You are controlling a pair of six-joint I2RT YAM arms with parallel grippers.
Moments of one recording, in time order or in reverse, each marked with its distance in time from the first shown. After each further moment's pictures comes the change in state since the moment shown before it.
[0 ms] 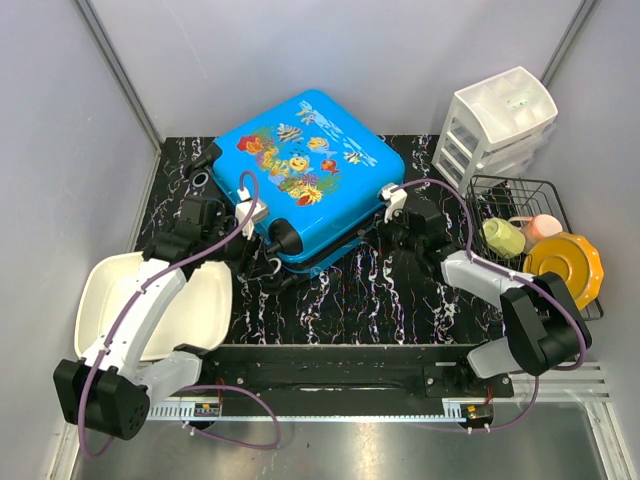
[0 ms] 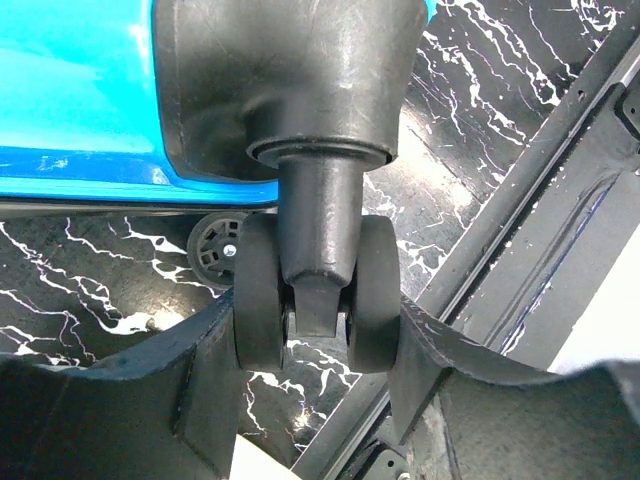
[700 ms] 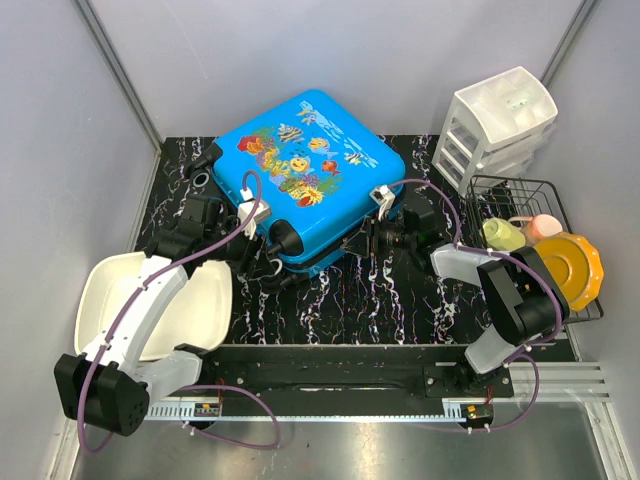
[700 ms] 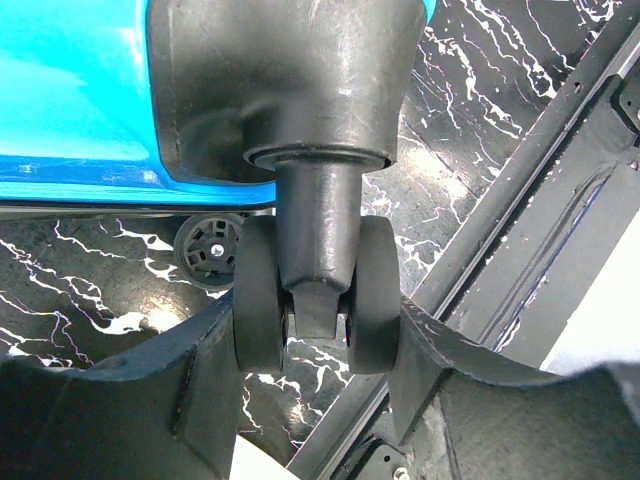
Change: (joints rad) left arm -0.011 0.022 0.011 -0.012 0.006 0.007; right arm -0.012 0.180 0.029 0.205 -0.308 0.237
